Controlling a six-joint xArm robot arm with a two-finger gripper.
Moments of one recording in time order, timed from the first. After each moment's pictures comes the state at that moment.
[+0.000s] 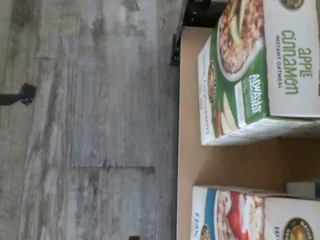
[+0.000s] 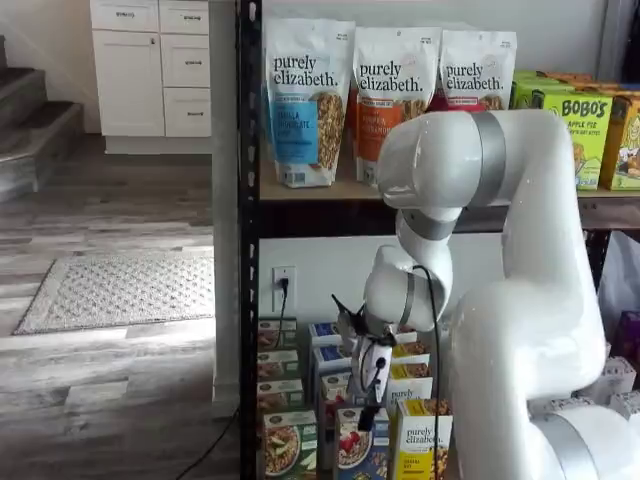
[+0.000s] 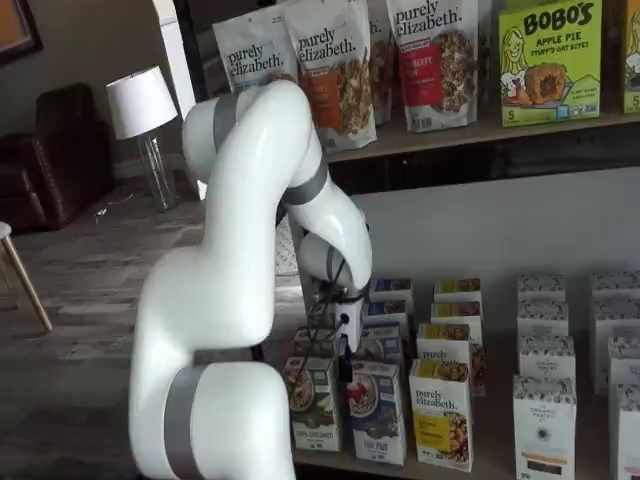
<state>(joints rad) 0.05 0.67 -1.17 0.37 0.48 -1.83</state>
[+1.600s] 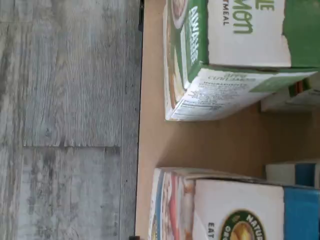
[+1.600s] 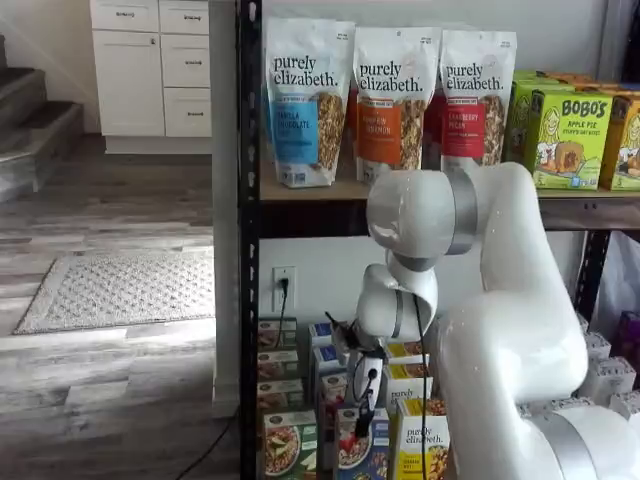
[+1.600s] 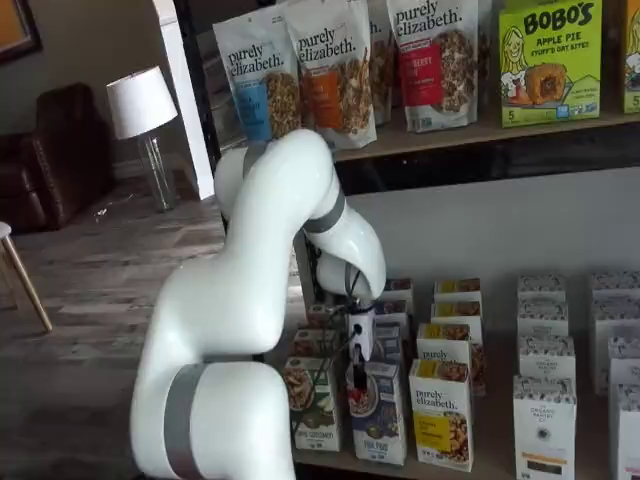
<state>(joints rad) 0.03 0.96 -1.51 0.24 0.54 -1.73</state>
